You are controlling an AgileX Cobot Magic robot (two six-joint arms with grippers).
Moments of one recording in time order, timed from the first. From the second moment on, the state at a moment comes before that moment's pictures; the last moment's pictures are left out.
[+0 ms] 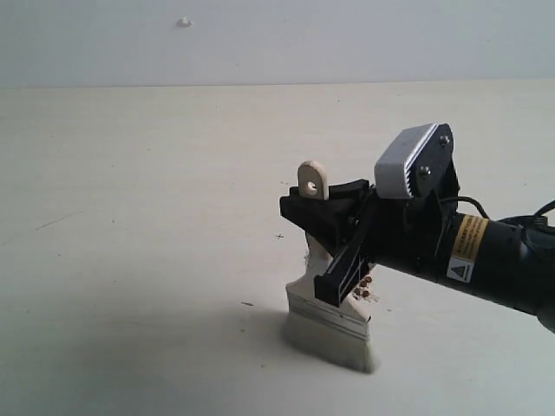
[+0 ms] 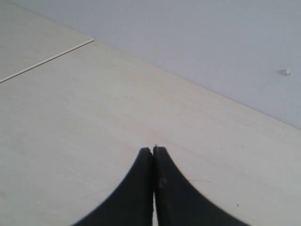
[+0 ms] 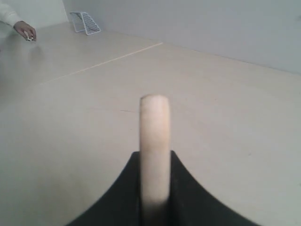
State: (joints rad) left arm 0.36 0.41 0.00 1.07 -0.16 -1.38; right arm 0.50 1.69 -0.36 -0.58 -1.10 0.32
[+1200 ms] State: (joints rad) left arm 0.36 0.41 0.00 1.07 -0.16 -1.38; right arm 0.44 1.75 -0.60 -0.68 -0.93 0.41
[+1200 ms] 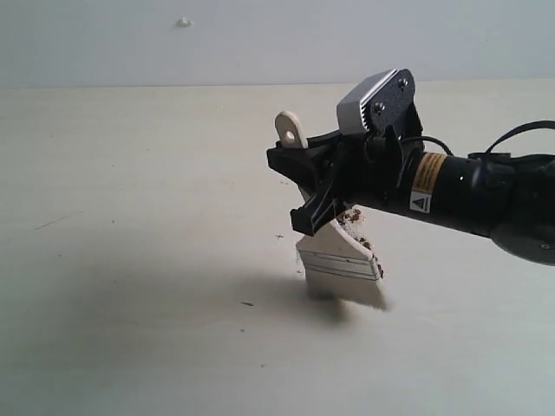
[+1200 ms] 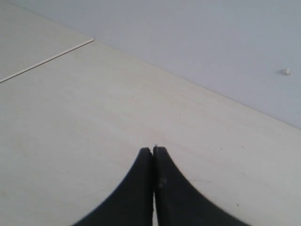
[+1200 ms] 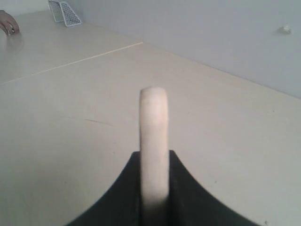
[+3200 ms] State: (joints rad) left arm 0.36 0.41 0.00 1.07 -0.16 -1.38; right arm -0.08 2.15 -1.22 -1.15 -1.20 0.85
